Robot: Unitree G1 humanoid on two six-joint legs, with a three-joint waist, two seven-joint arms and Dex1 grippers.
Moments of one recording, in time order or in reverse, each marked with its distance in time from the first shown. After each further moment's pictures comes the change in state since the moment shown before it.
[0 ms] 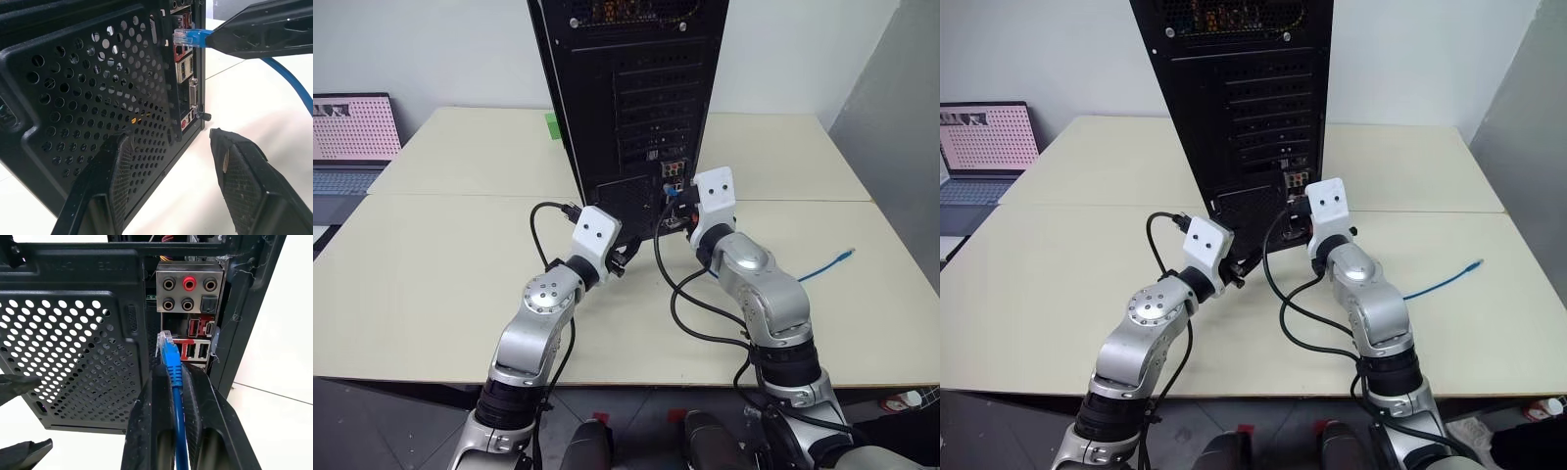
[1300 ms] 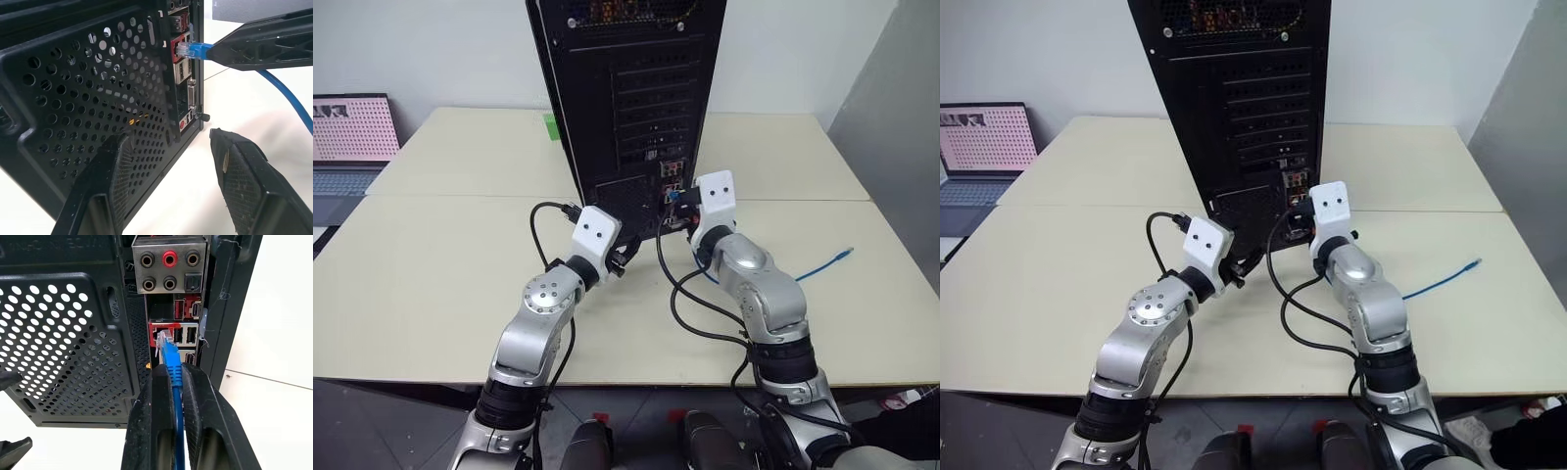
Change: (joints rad) left arm 0.000 -0.001 0.000 0.000 0.000 -0.001 0.001; right arm -0.011 0.019 -0.019 0.041 -0.006 -0.008 -0.001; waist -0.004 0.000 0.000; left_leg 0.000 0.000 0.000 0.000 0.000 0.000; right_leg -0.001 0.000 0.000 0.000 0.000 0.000
